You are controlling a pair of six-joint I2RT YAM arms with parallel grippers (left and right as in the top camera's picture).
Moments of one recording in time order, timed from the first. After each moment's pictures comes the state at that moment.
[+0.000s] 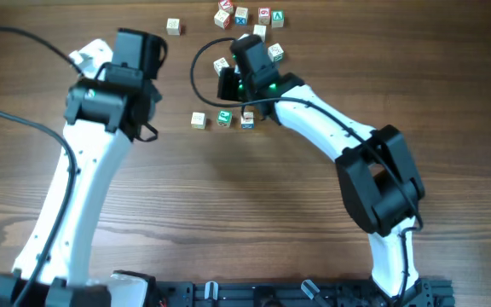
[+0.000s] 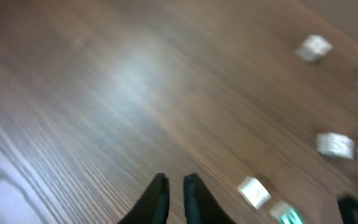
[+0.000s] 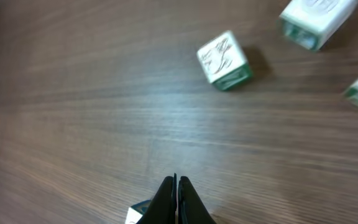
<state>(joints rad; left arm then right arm) -0.20 1.51 1.50 -1.11 -0.51 -0.84 0.59 2.16 1.61 -0.25 -0.13 0.64</state>
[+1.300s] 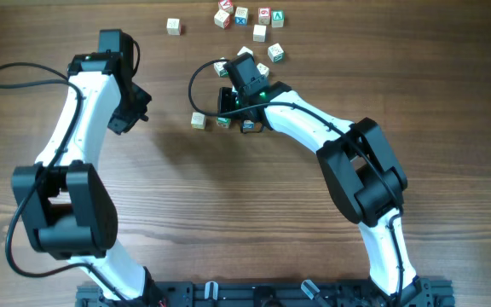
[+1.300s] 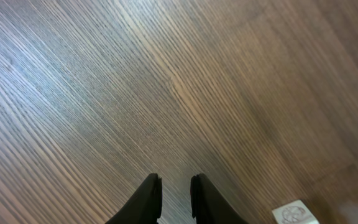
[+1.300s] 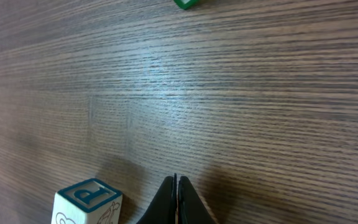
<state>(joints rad) 0.01 1.88 1.50 -1.07 -0.19 -0.90 0.61 2.26 1.61 -0.33 -0.15 0.64</state>
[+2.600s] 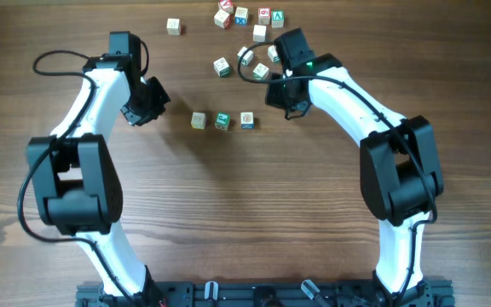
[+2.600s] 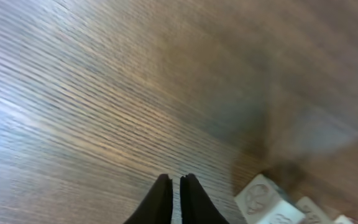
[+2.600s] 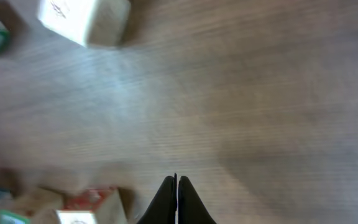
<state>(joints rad) 0.01 2.03 1.50 -0.87 0.12 -0.54 0.41 2.15 1.64 -0.73 -0.08 0.62</state>
